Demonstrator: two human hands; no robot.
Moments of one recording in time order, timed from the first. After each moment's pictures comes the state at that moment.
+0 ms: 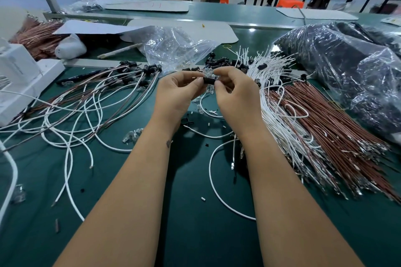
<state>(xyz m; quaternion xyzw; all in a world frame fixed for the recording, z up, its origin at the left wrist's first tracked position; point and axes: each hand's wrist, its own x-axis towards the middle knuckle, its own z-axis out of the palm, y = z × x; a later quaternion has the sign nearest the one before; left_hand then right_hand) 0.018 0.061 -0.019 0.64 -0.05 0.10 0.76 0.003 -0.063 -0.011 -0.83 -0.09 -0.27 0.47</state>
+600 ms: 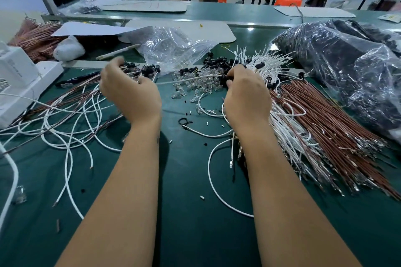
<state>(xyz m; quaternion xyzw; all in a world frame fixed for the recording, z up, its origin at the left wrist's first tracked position) 0.023 0.100 -0.014 0.75 0.21 0.44 0.44 0.006 -0.075 -0.010 -0.93 0.01 -0.31 0.19</state>
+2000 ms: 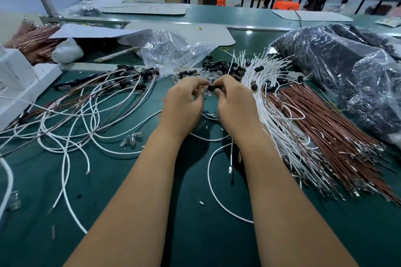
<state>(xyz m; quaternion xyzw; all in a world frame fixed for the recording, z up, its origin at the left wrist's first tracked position) 0.016 0.054 -0.025 0.85 -0.14 0.26 0.43 0.007 -0.068 -0.016 -0.91 -0.07 -0.22 0.35</state>
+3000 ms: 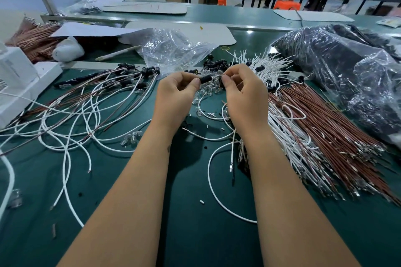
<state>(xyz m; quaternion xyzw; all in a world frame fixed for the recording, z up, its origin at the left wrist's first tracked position) 0.017 0.062 -0.017 0.75 -0.05 0.18 0.64 0.006 -0.075 -0.011 -0.83 -0.05 -0.32 0.45</state>
